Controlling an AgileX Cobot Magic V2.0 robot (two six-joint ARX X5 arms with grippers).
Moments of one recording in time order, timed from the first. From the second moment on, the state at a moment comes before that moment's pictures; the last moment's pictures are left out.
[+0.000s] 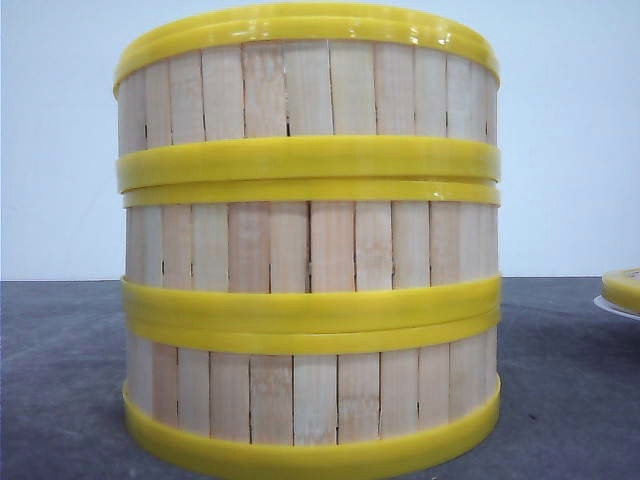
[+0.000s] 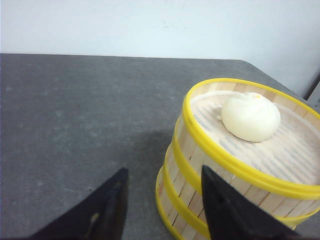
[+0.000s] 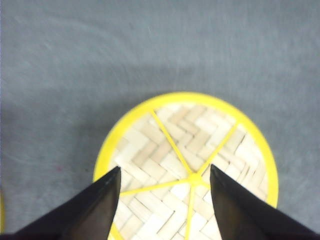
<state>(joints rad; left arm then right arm) -0.48 0.14 0.66 -0.73 0.02 -0.20 0.06 1.08 1.09 -0.88 0.10 0.11</state>
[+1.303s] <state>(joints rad) -0.48 0.14 0.66 -0.75 0.03 -0.20 -0.11 1.27 0.90 -0.71 0.02 0.15</state>
